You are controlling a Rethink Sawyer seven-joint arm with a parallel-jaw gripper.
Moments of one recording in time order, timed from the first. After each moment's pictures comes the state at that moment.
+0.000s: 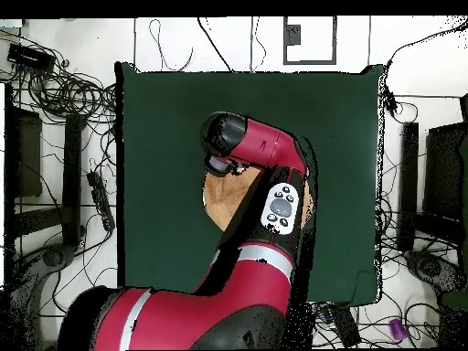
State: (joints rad) arm 0.06 -0.20 -0.34 1.14 0.37 0.96 1.93
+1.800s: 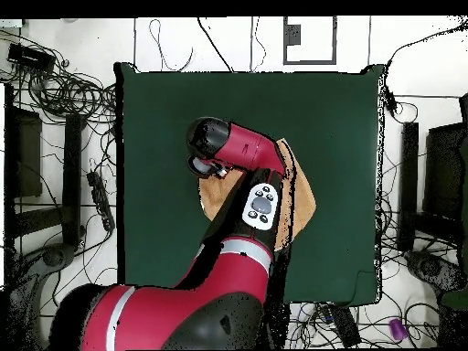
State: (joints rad) arm 0.11 -0.14 -0.34 1.14 0.45 0.94 2.04
